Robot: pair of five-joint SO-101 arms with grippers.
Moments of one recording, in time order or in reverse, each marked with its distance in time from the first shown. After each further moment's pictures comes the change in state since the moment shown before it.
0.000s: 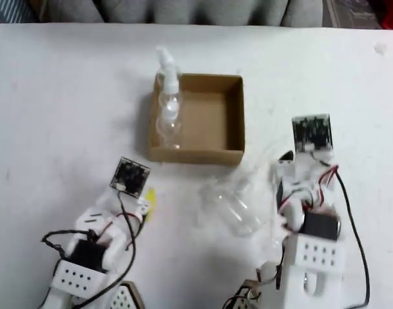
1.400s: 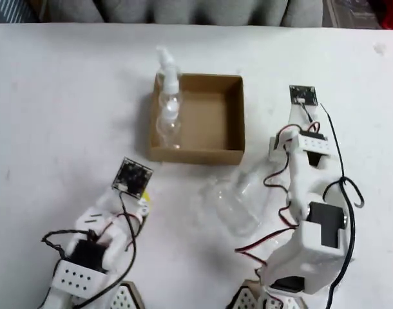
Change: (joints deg) left arm 0.0 0.0 0.0 0.9 -1.1; right arm 0.3 72.9 -34.8 -8.6 -8.7
